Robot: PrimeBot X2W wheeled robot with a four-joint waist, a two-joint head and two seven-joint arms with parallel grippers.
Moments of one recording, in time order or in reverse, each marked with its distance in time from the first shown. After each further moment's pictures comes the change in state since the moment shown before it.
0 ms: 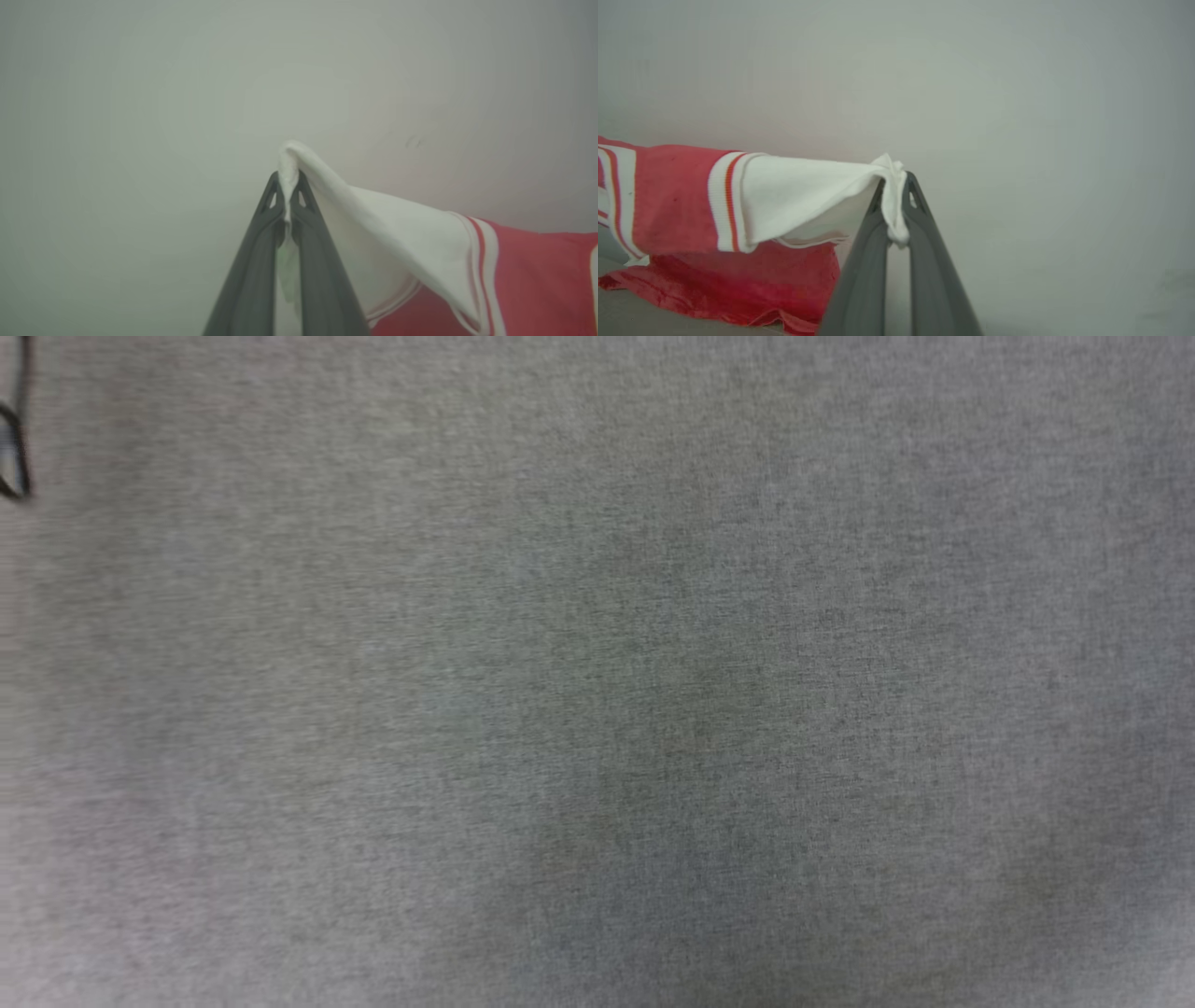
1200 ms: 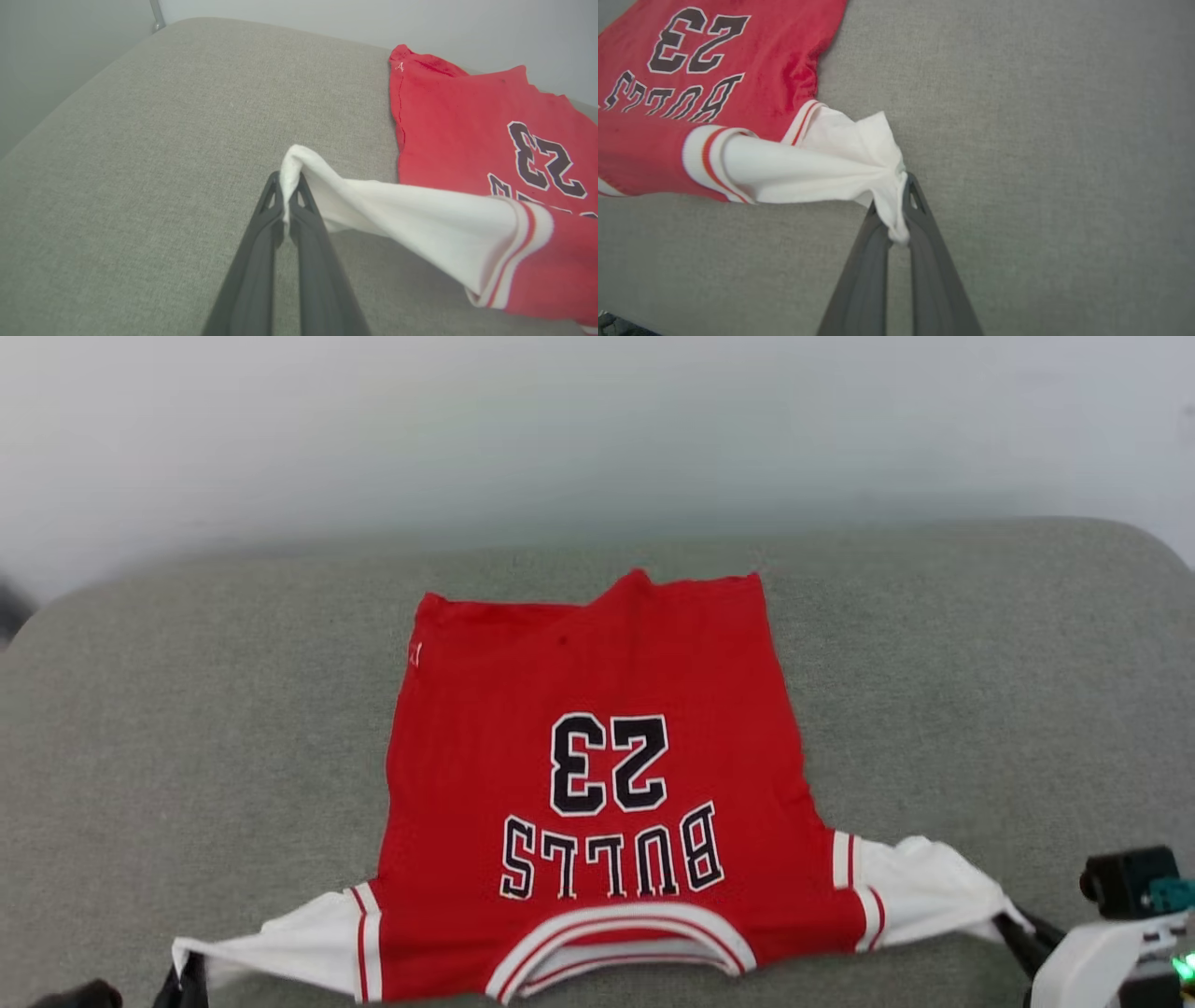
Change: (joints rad) left arm 1.678 0.092 0.065 -0.587 -0.217 0.279 -0.040; right arm 1.605 0.029 -0.203 -0.588 0.006 0.000 0.313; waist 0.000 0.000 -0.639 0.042
